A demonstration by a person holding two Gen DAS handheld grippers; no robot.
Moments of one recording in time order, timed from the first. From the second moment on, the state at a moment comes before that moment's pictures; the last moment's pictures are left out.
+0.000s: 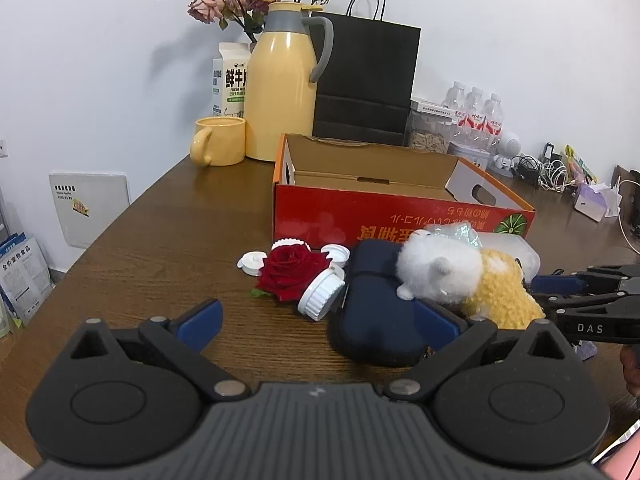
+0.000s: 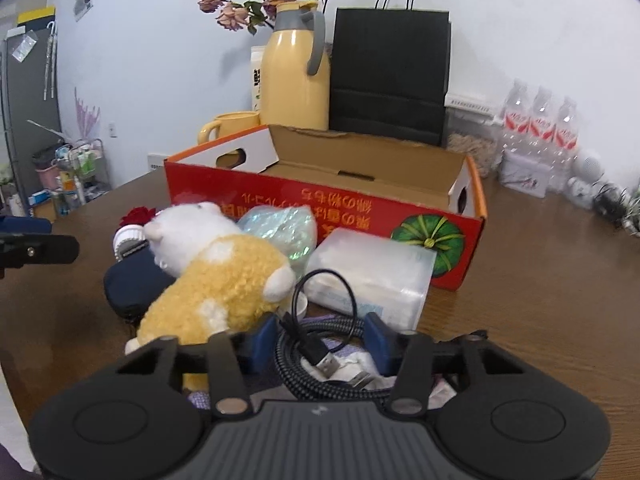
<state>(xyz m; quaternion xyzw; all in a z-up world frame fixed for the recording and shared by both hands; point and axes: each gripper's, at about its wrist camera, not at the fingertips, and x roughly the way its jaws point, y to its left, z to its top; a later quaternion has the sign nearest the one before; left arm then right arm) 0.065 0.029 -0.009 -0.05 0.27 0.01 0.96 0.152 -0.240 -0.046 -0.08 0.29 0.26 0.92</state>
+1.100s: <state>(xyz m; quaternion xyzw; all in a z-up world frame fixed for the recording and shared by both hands) 0.064 0.008 -0.016 -0.04 0.29 -0.02 0.96 0.126 -0.277 -0.026 0.05 0.21 0.26 0.94</state>
